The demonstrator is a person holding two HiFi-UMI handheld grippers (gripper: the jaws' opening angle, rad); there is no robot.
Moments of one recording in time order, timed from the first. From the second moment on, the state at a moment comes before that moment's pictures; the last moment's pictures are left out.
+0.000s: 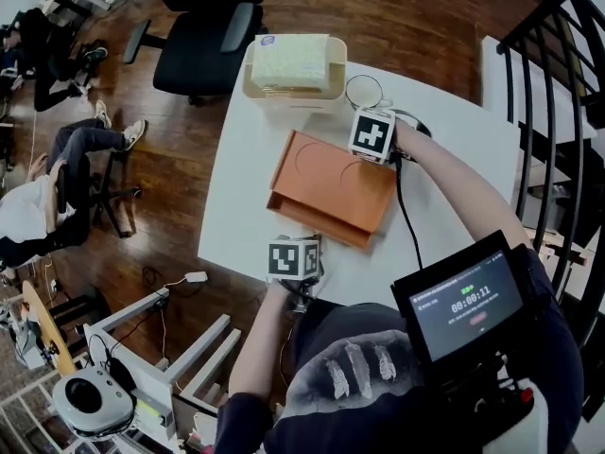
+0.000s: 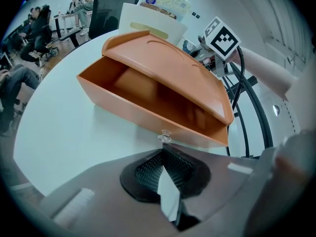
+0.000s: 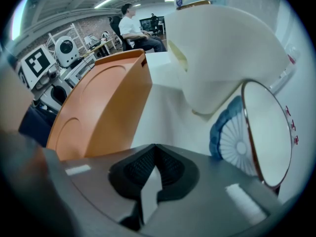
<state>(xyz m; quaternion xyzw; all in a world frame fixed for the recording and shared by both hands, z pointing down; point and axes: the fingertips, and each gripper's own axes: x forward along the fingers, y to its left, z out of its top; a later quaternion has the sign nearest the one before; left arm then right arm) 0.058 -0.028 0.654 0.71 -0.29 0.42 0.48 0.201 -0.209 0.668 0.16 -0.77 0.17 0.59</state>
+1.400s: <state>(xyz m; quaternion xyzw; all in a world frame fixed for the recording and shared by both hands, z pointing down) 0.060 -0.051 0.651 0.72 -0.29 0.42 0.47 0.191 -0.216 0.672 0.14 -0.76 0.17 0.61</state>
